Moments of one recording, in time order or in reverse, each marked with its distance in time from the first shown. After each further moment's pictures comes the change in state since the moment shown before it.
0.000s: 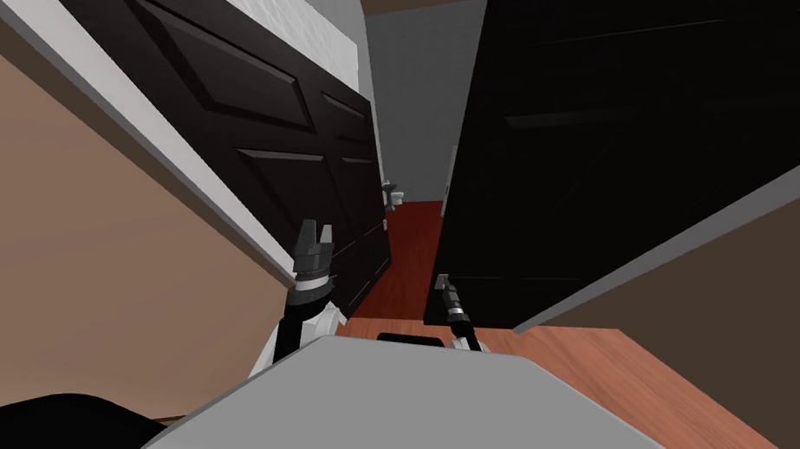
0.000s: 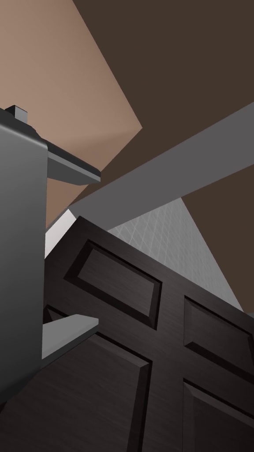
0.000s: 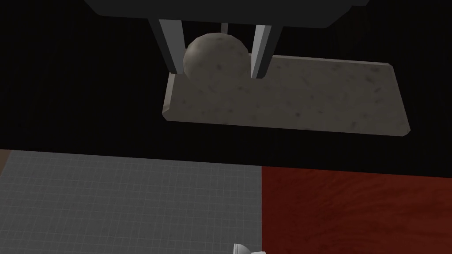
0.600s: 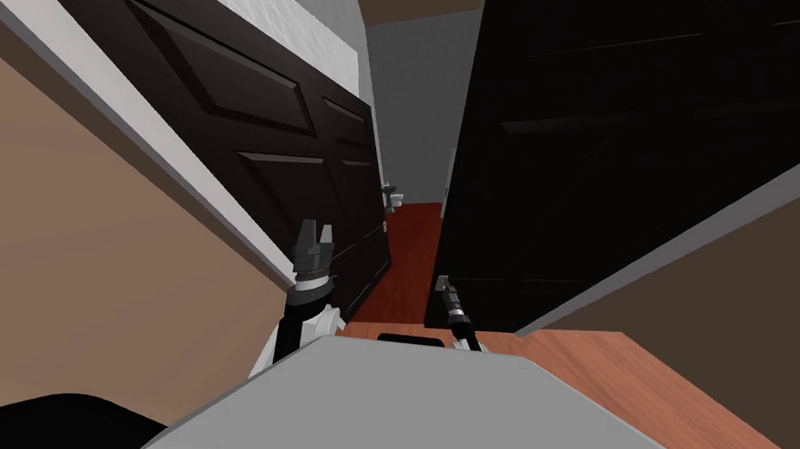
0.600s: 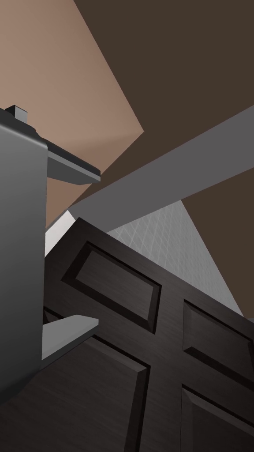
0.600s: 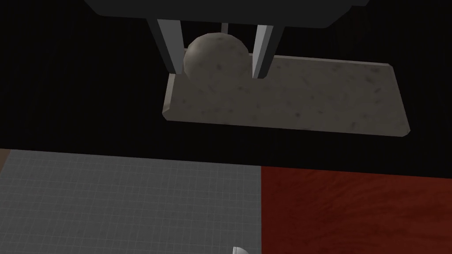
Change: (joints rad) arm 0.009 0.001 -0.001 0.002 -0.002 0.011 0.006
